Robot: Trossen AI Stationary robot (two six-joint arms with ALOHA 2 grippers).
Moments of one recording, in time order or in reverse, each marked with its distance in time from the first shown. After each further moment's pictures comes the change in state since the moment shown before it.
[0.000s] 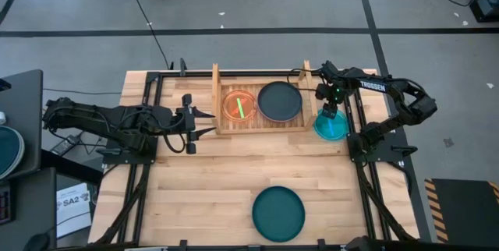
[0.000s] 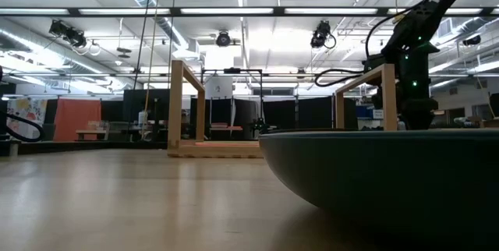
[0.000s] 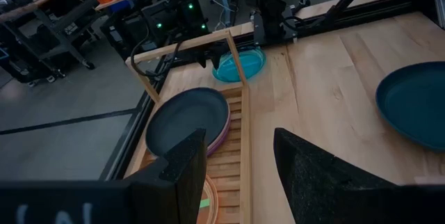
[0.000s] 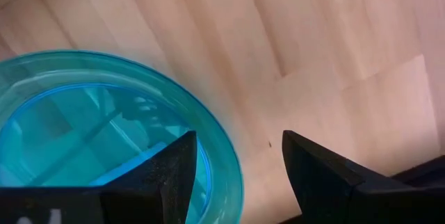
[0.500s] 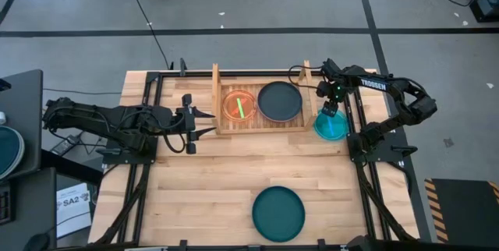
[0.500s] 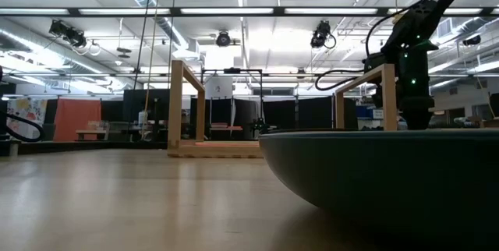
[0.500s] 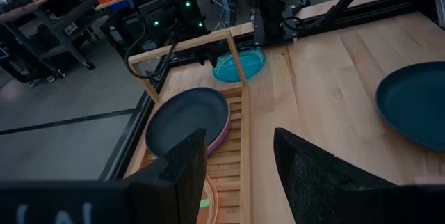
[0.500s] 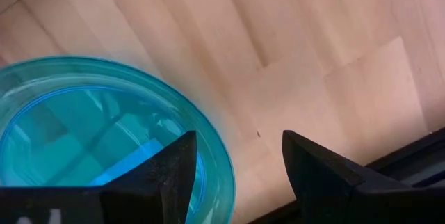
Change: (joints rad) left arm 0.000 0.000 0.000 0.000 0.000 0.000; right arm -0.019 0.000 0.030 -0.035 -0.001 0.055
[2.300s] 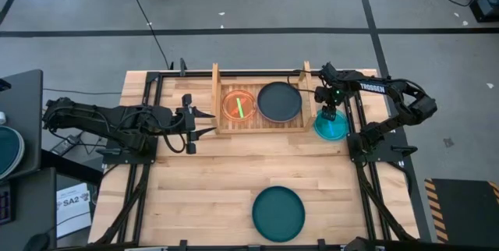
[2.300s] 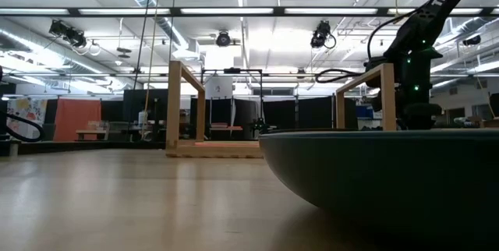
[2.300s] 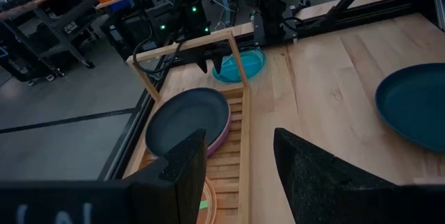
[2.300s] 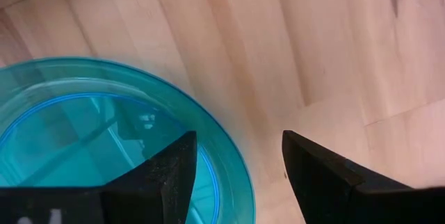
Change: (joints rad) left arm 0.000 0.000 0.000 0.000 0.000 -0.007; right arm 0.028 0.000 -0.081 0.126 -0.057 -0.147
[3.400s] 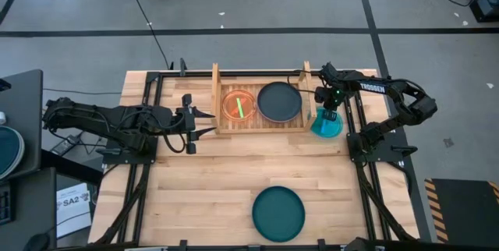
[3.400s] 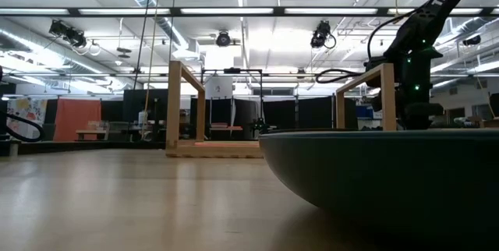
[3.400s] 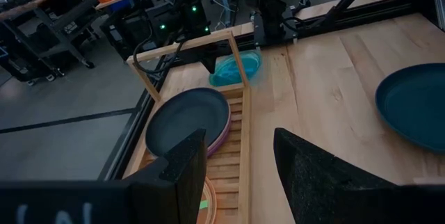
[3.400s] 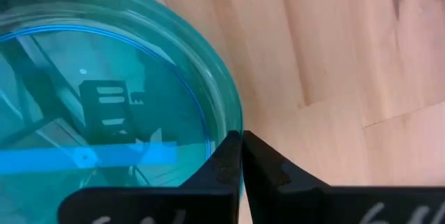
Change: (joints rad) left arm 0.000 0.000 0.000 0.000 0.000 0.000; right arm 0.000 0.000 0.001 -0.008 0.000 -0.027
